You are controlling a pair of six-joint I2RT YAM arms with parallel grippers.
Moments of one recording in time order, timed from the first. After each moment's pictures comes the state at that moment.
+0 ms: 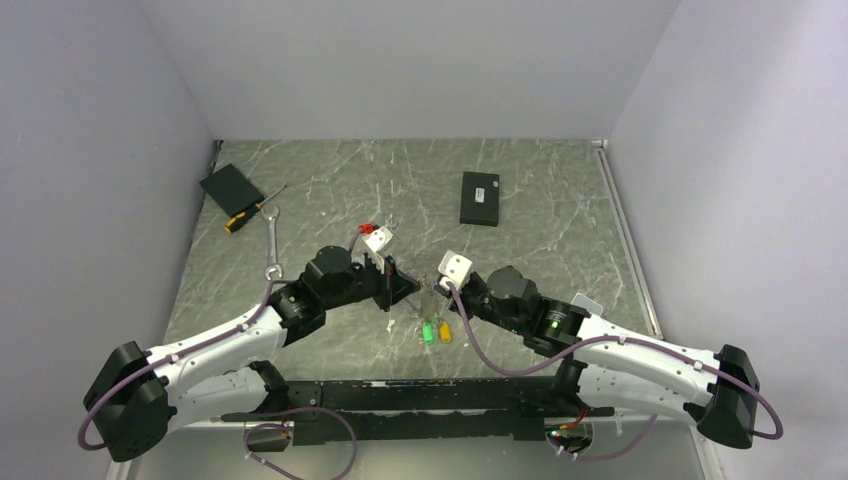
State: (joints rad) left arm -0.82 1.03 0.56 0.21 0.30 -0.34; right arm 1.06 0.88 0.59 -0.03 0.08 -0.22
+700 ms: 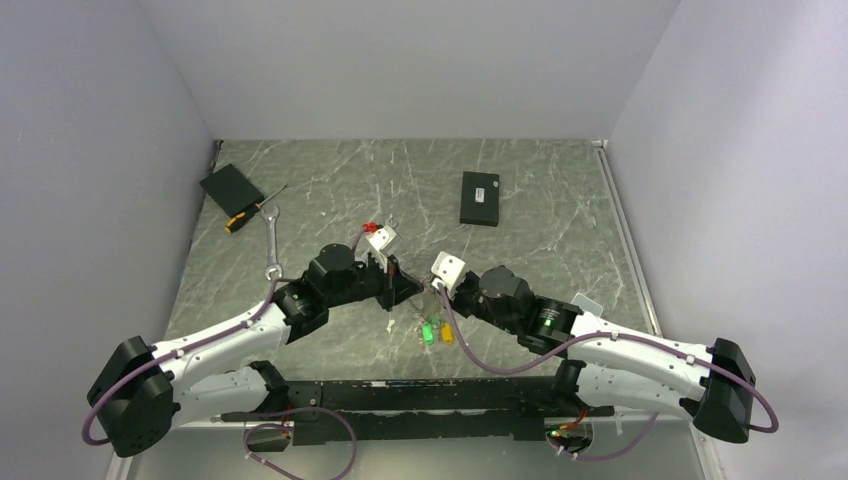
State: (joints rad) left arm -0.82 1.06 0.57 0.23 0.34 -0.36; right arm 1.07 0.93 0.60 -0.03 0.15 -0.27
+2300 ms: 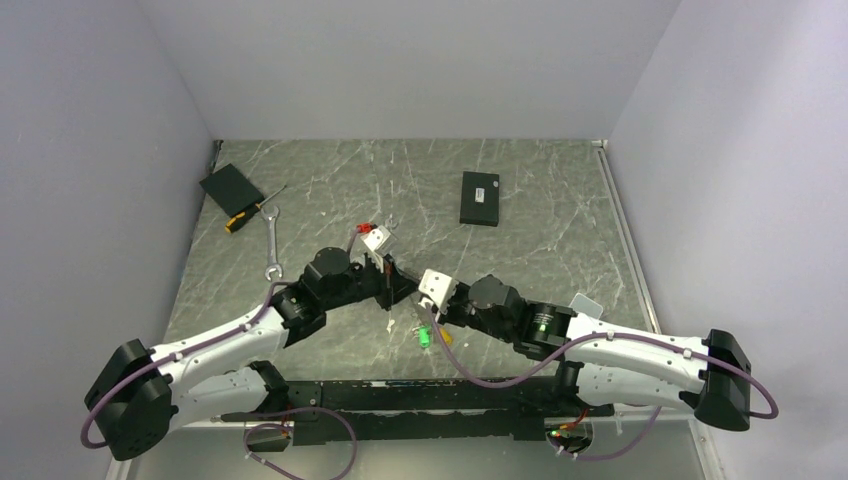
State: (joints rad) left arm -0.82 1.04 0.54 0.28 0.31 -0.39; right arm 1.16 0.96 0.62 -0.07 0.20 -0.35
